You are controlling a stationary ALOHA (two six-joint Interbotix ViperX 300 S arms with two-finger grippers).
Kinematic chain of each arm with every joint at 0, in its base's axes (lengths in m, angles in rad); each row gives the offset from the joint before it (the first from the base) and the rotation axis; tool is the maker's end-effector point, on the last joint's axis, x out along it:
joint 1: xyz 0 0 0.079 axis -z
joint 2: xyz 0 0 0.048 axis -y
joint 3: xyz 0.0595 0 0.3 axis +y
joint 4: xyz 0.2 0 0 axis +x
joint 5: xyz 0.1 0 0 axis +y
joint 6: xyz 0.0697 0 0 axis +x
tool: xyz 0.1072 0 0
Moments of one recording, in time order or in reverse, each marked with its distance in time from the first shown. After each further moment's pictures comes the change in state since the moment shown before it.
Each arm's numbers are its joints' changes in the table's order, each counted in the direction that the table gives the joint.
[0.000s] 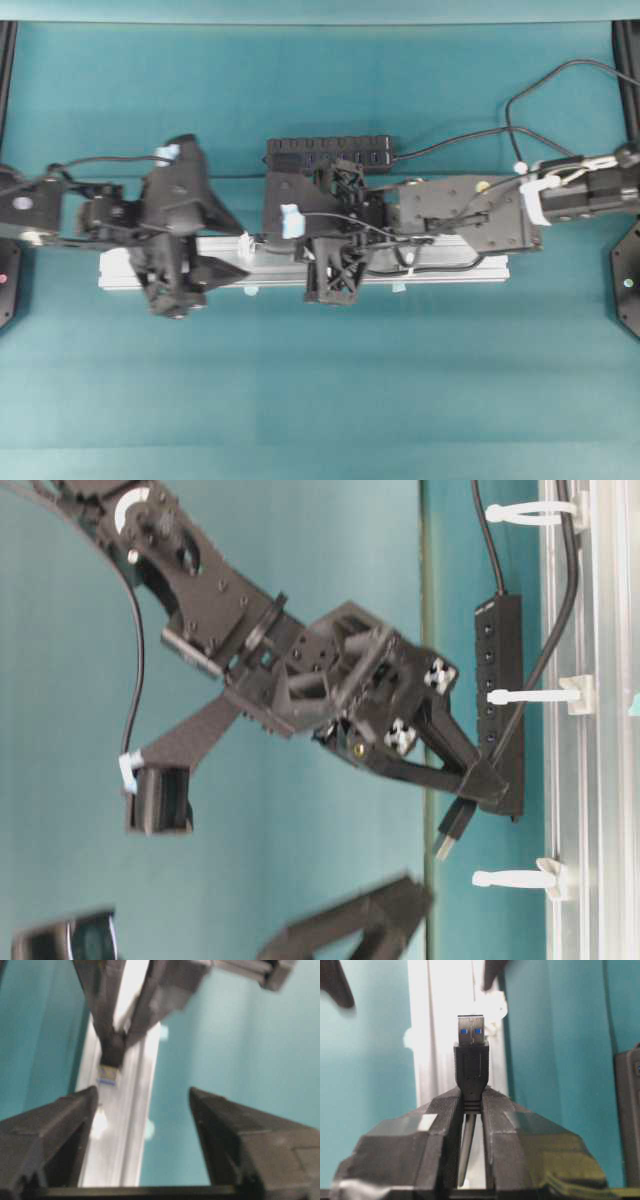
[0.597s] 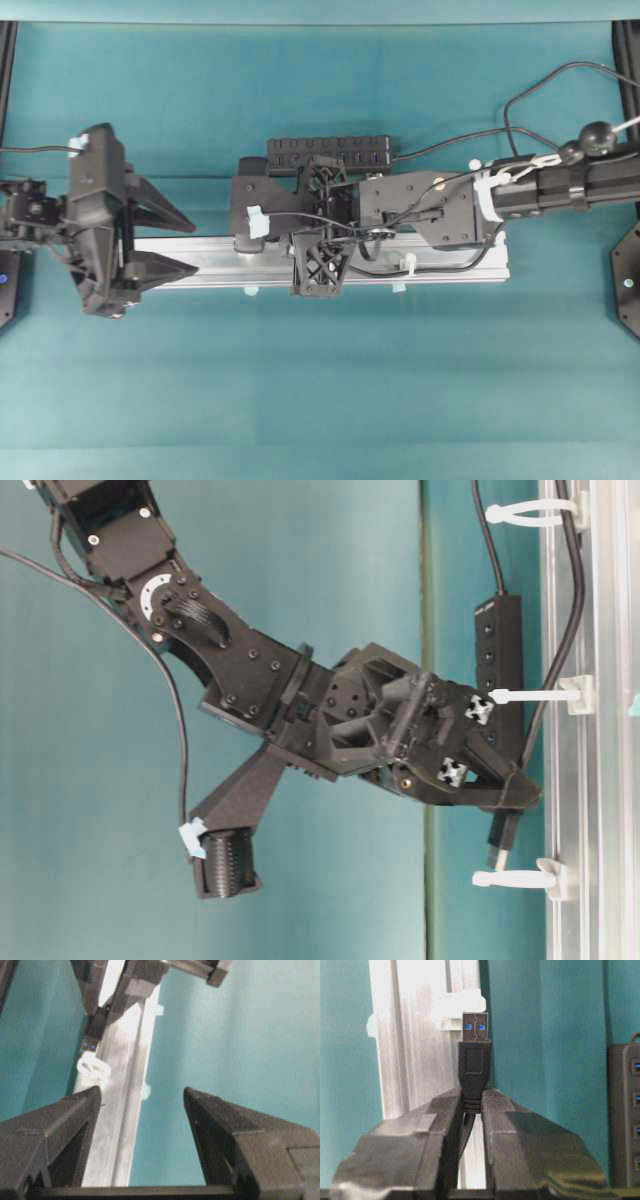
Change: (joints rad) left arm 0.002 0.244 0.147 0.000 0.006 -0.012; right arm 0.014 -0.104 -0.117 0.000 0.153 -0.054
